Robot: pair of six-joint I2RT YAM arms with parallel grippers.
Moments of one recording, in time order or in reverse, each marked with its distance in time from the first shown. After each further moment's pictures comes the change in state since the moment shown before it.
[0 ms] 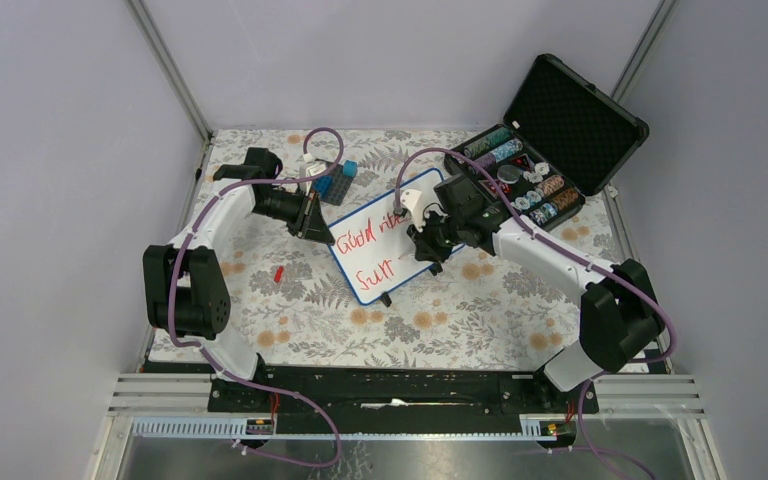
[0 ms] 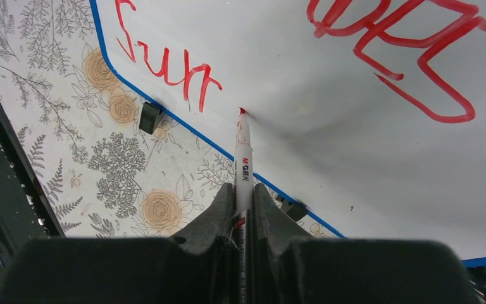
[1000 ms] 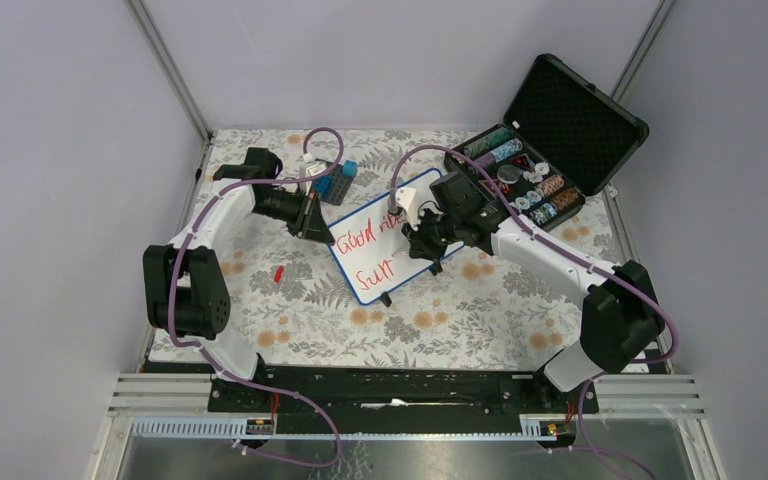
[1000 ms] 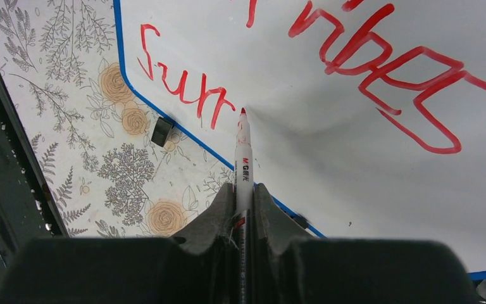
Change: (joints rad) left arm 0.000 0.000 0.000 0.000 0.000 0.000; right arm 0.028 -0.002 0.036 0.000 -0.016 -0.002
